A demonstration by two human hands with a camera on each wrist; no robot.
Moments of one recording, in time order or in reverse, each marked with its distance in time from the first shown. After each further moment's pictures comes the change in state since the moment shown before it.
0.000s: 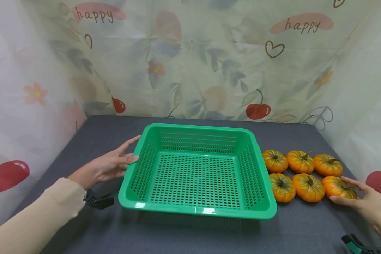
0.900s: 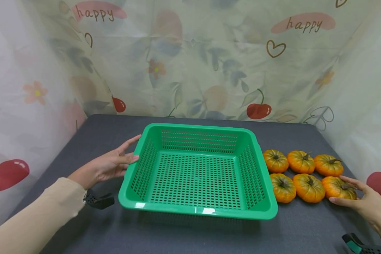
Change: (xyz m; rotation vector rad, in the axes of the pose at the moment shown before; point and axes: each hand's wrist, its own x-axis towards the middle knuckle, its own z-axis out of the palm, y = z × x) left_hand 0.000 0.000 0.000 0.002 -0.013 0.005; right_hand 0.007 0.006 0.002 -0.011 -0.038 -0.063
